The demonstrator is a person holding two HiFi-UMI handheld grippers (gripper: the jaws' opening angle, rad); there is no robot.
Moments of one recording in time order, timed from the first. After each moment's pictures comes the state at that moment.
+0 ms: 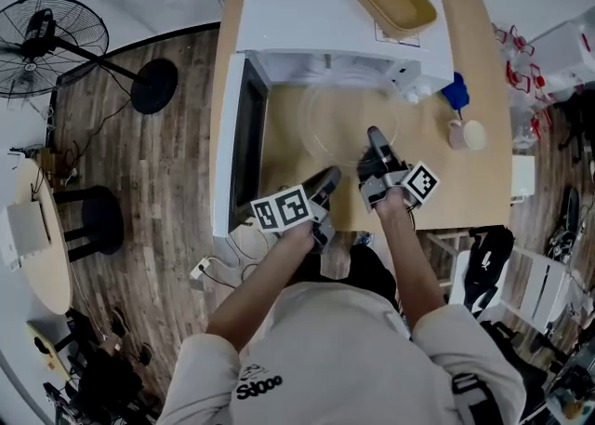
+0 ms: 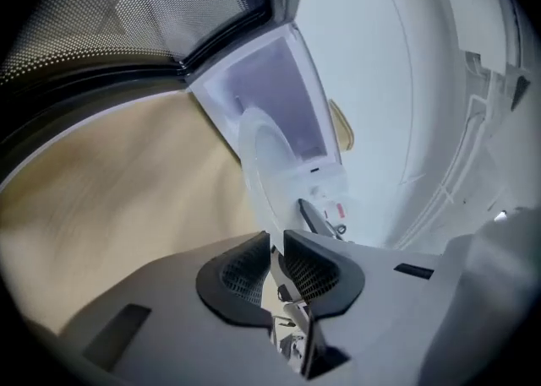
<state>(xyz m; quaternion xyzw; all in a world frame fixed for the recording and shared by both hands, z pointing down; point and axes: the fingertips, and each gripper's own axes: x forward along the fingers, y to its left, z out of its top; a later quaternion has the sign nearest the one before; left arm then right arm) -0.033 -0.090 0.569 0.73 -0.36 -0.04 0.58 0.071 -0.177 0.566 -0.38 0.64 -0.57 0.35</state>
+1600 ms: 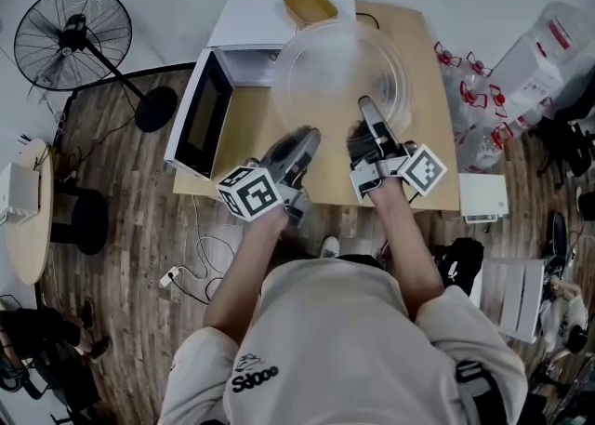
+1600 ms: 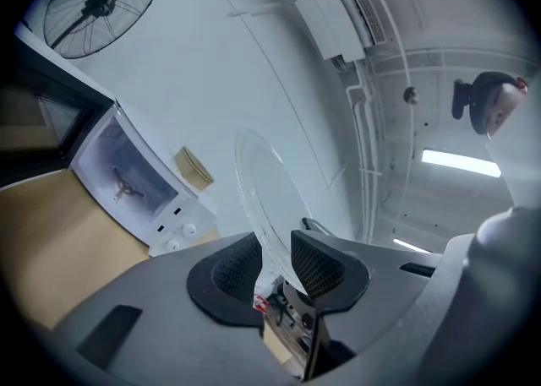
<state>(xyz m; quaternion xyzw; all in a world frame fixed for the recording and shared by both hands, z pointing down) 0.111 0.021 0.350 0.87 -0.34 -0.19 0.30 0.219 -0.025 0.308 -0.27 0.79 -0.39 0.39</state>
